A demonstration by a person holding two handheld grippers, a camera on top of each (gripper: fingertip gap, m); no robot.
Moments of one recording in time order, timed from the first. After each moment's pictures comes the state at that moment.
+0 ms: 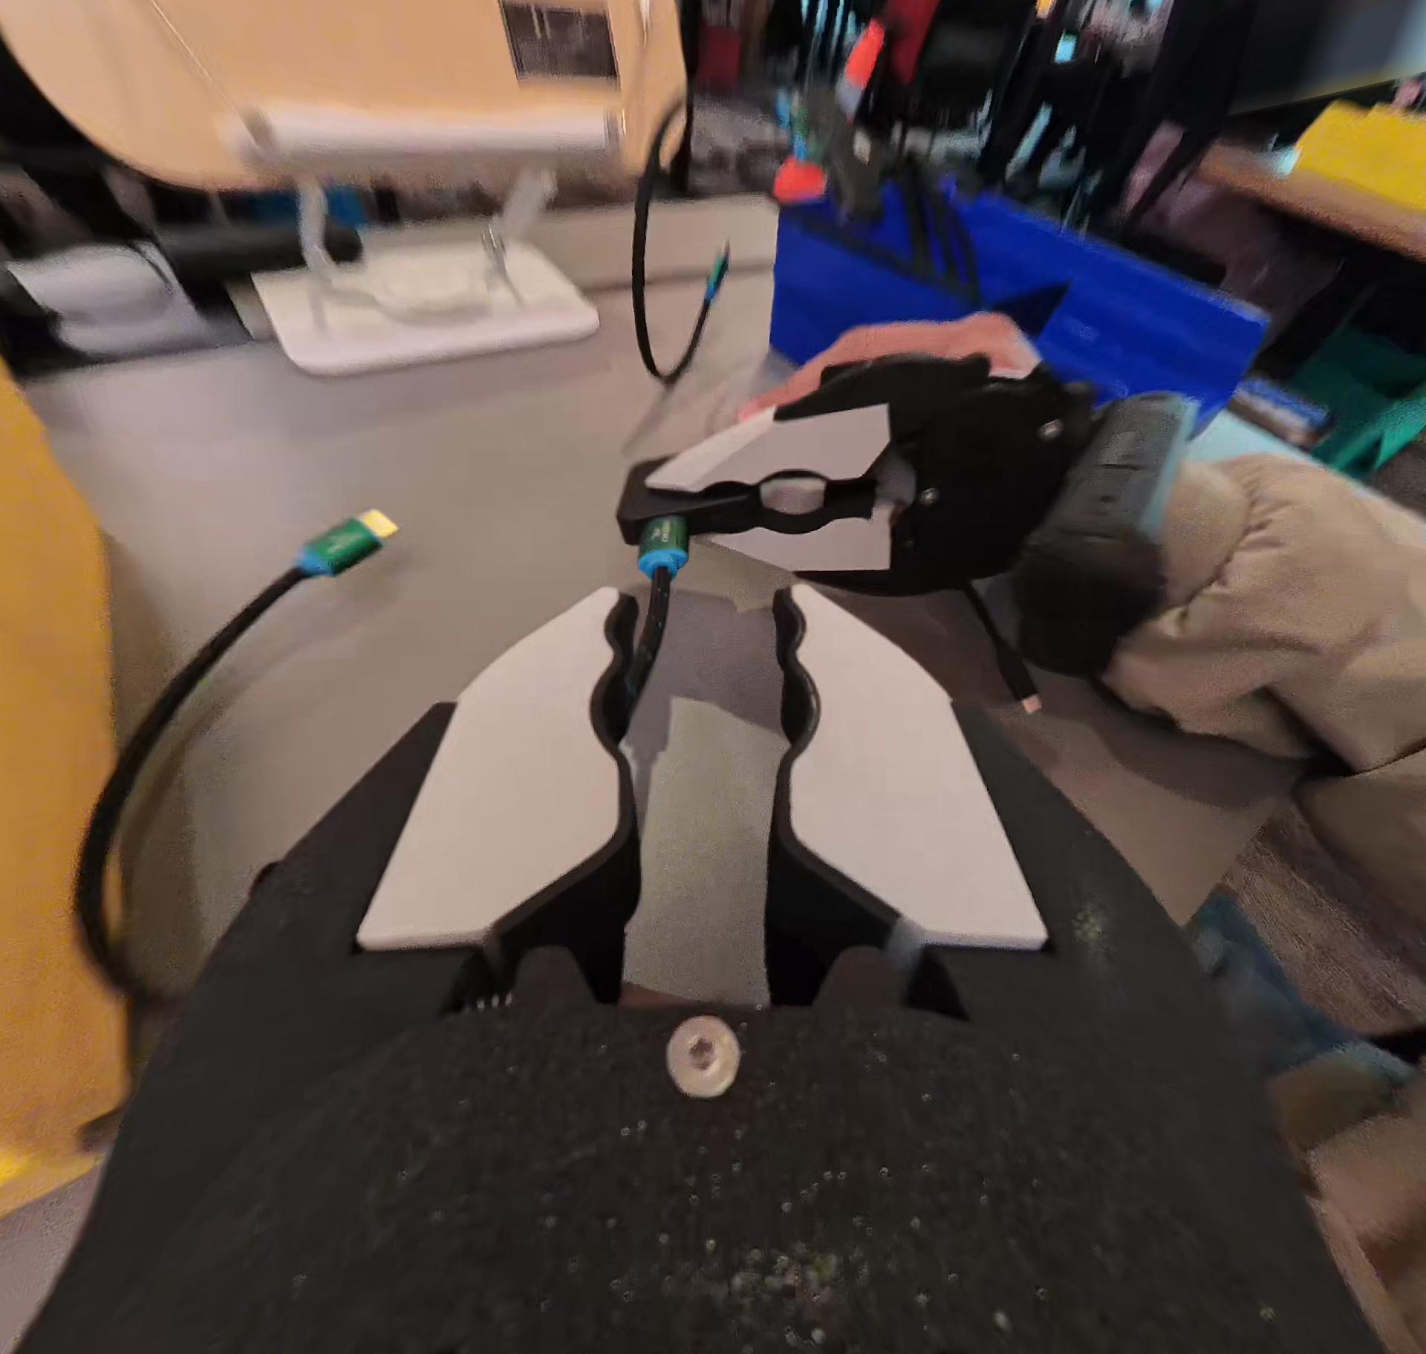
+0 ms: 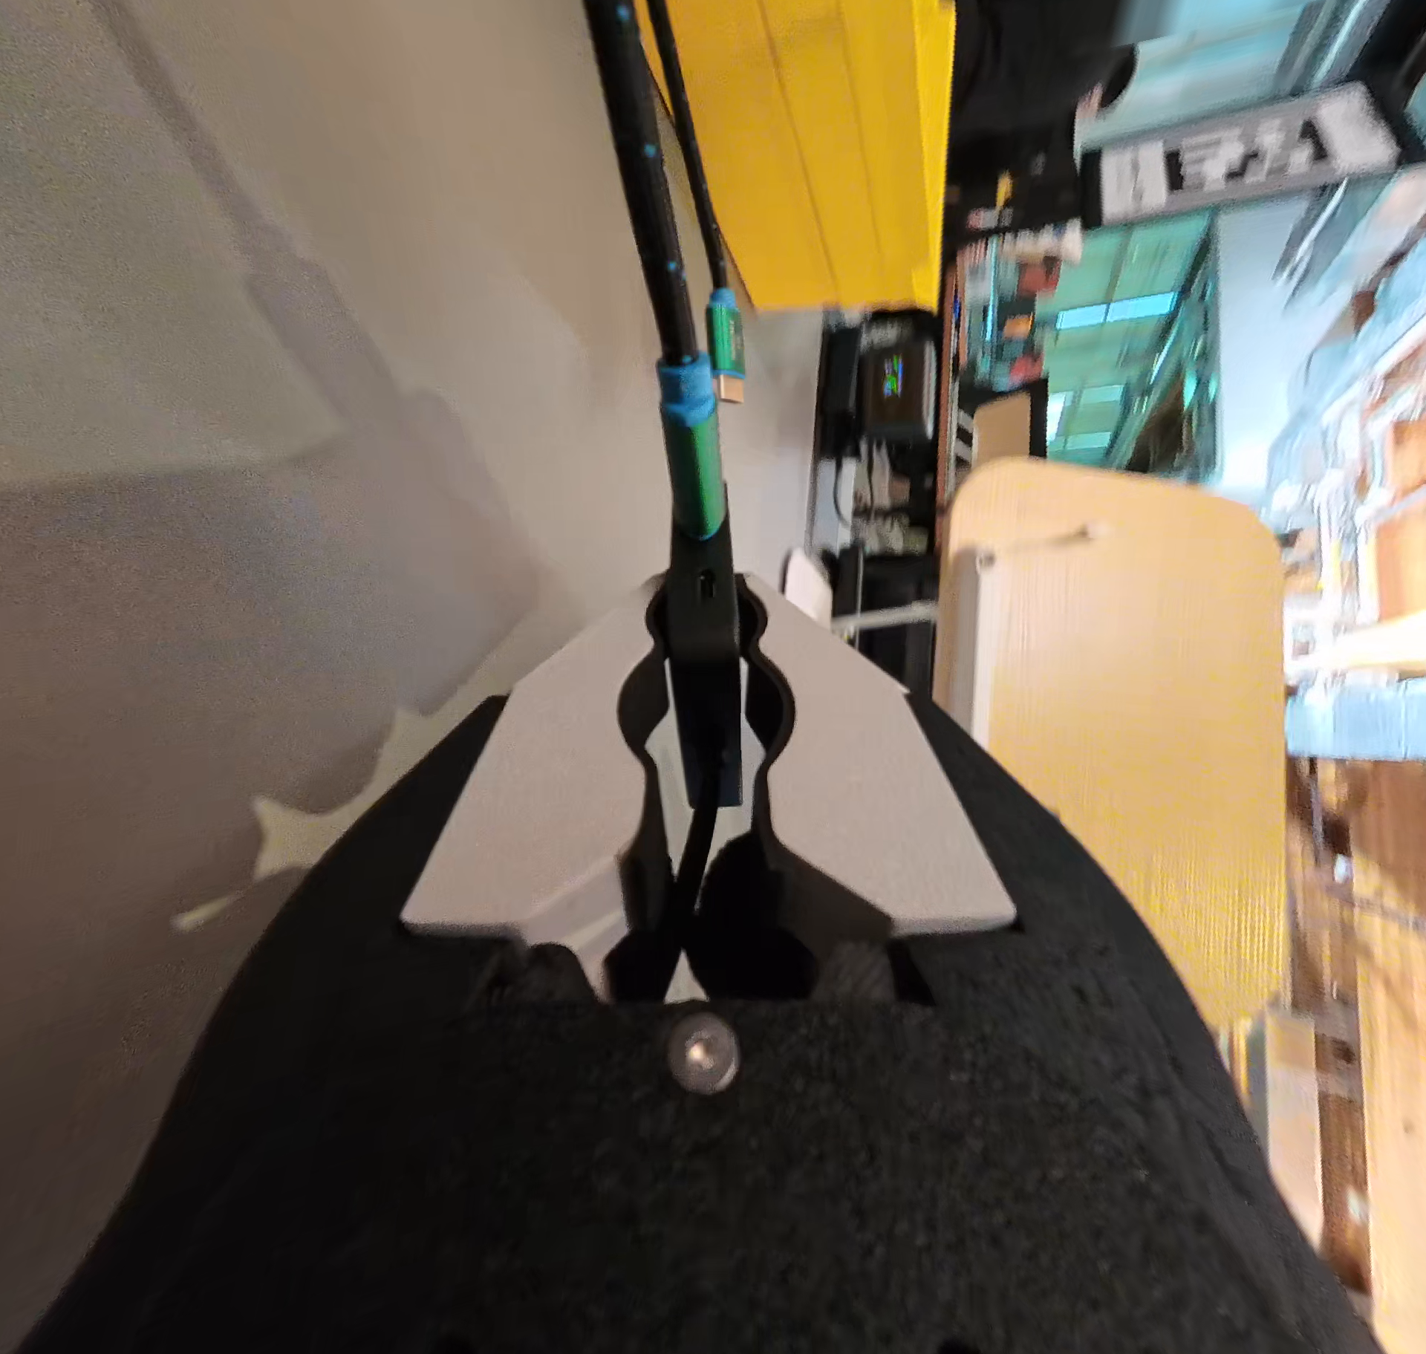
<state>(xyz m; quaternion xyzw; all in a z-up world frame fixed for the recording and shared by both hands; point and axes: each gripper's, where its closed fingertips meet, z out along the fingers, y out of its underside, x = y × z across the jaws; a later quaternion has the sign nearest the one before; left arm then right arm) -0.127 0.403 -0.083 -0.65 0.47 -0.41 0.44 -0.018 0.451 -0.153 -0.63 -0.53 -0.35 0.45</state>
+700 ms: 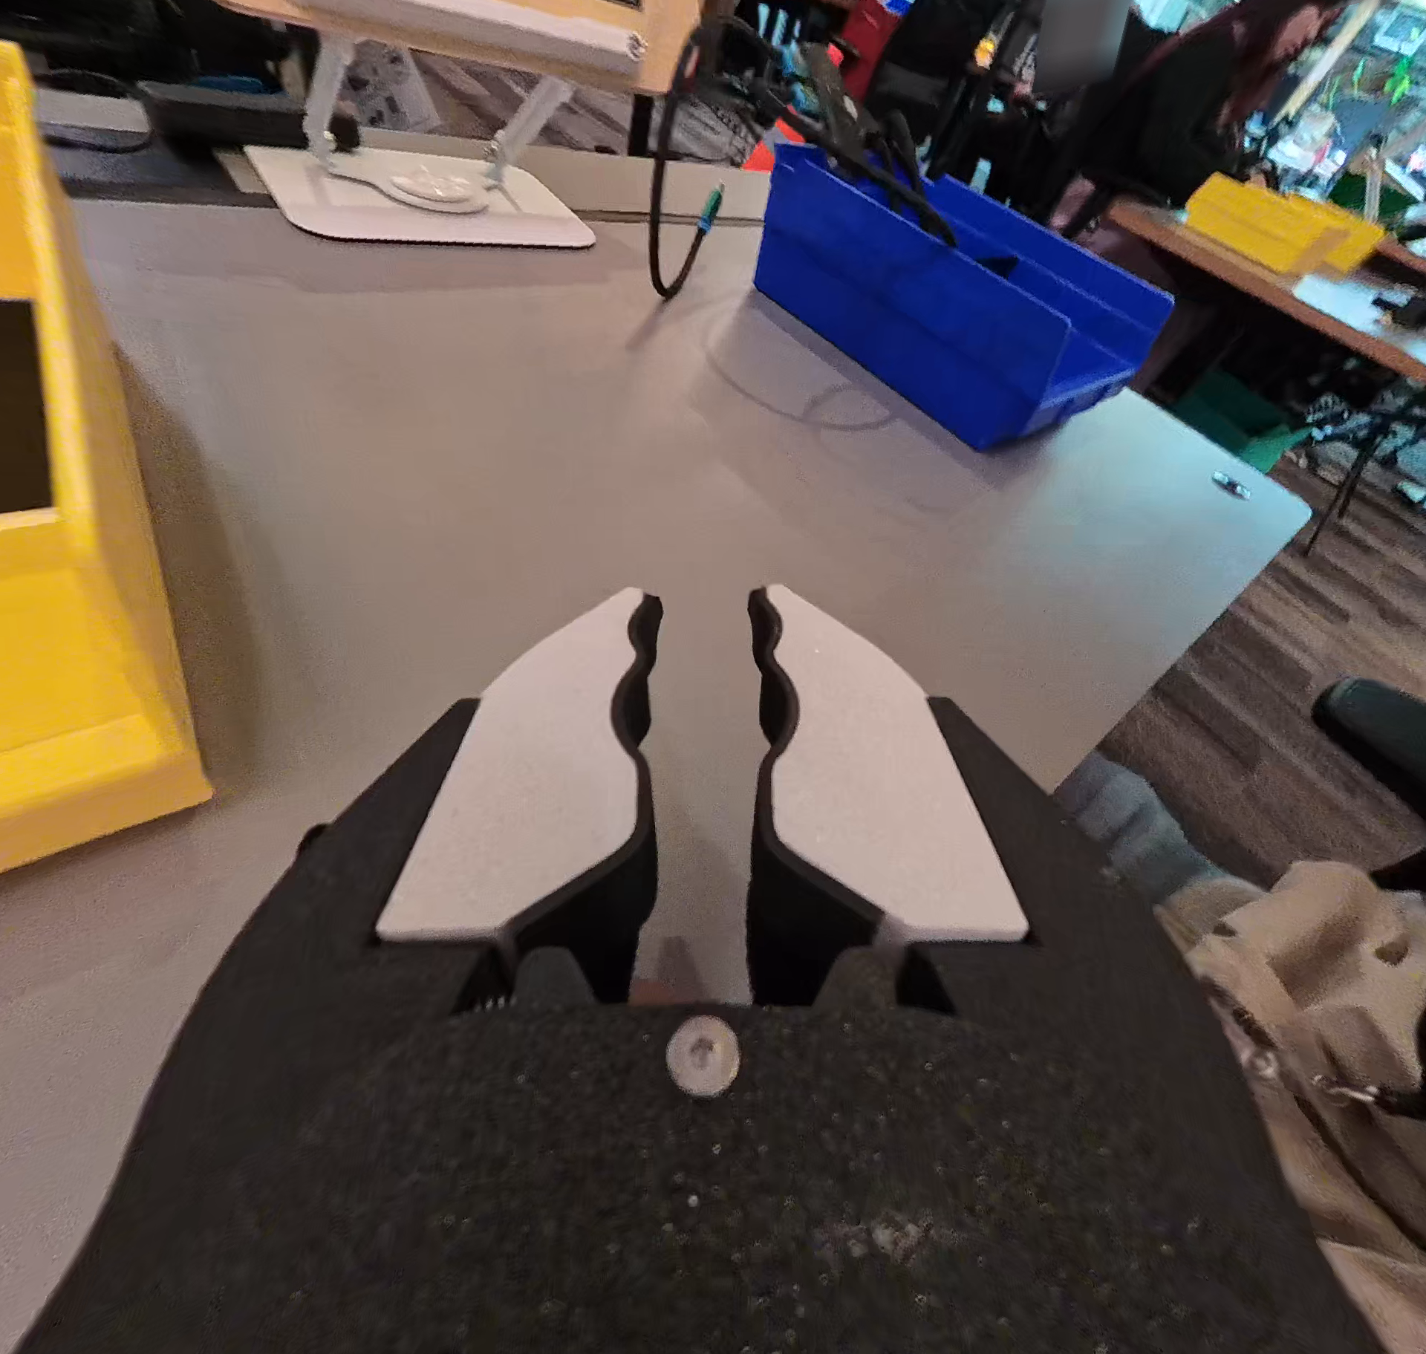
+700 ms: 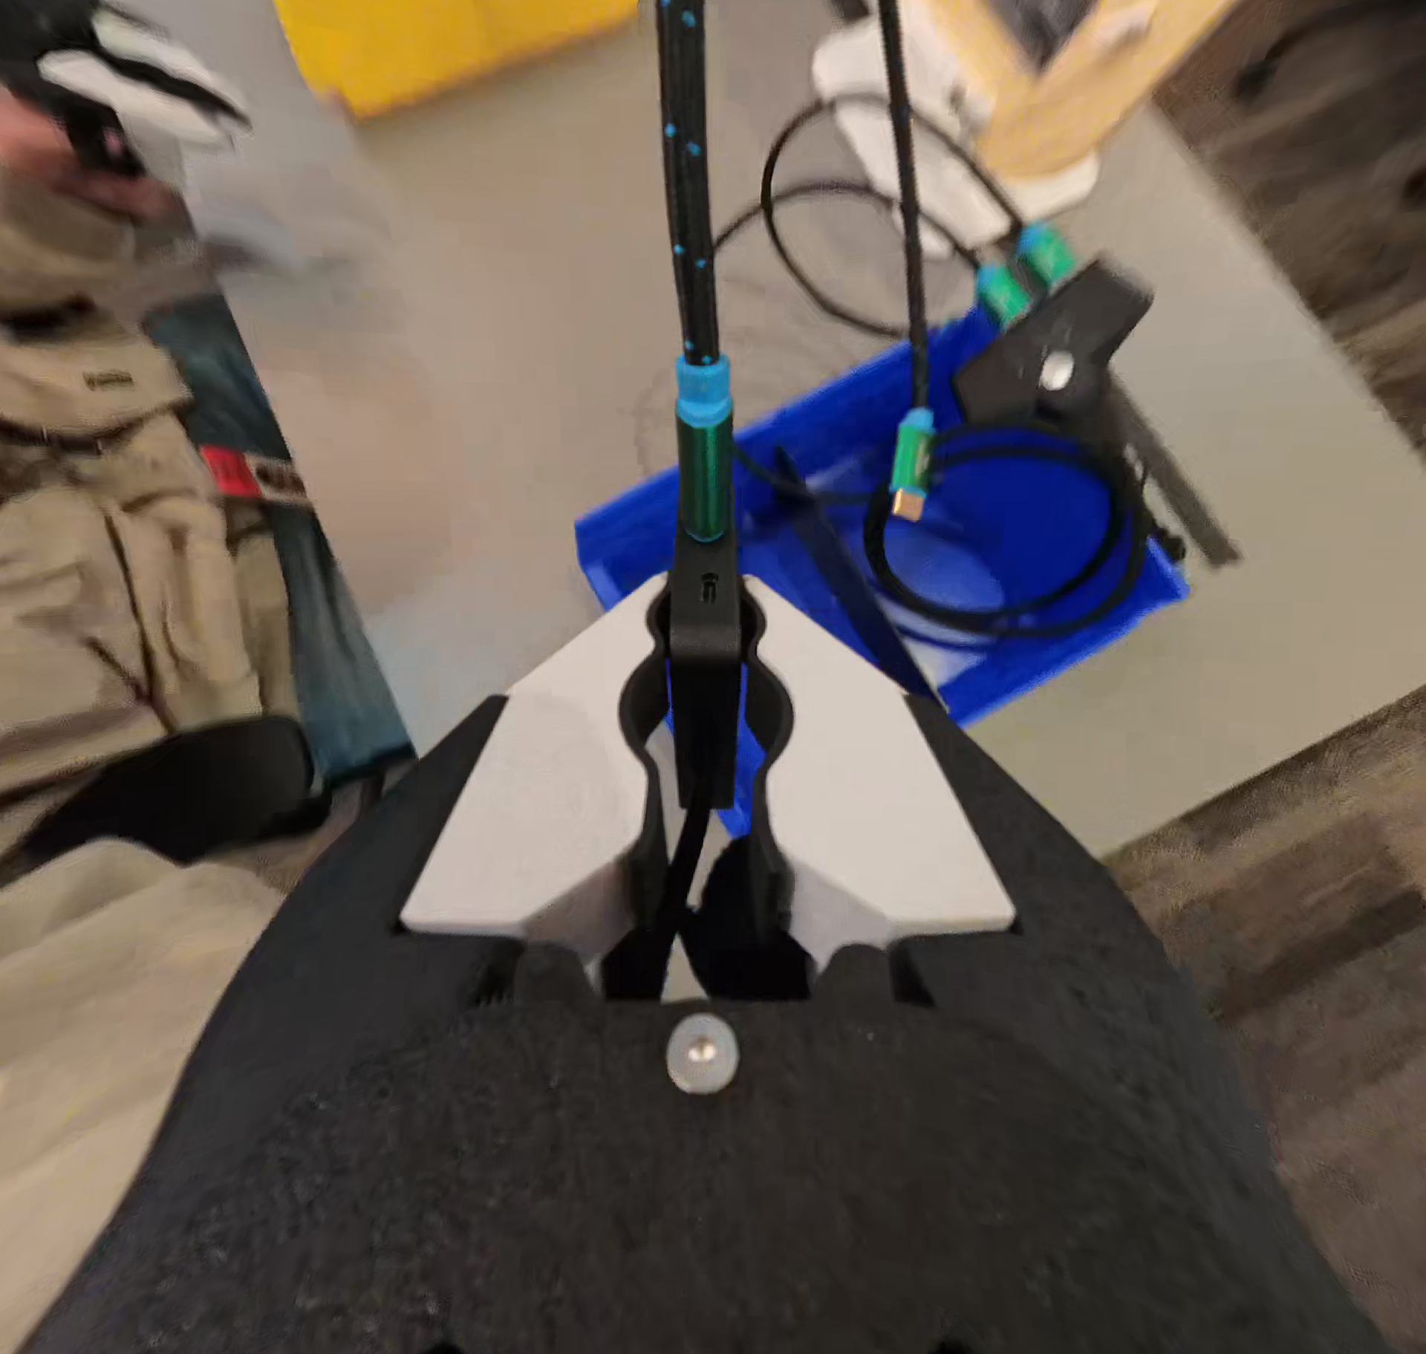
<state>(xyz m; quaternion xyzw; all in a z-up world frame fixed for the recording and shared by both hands) -0.202 0.403 -0.122 -0.66 0.46 -0.45 0.39 0.222 0.191 0.061 -0.92 -0.17 0.08 0.35</state>
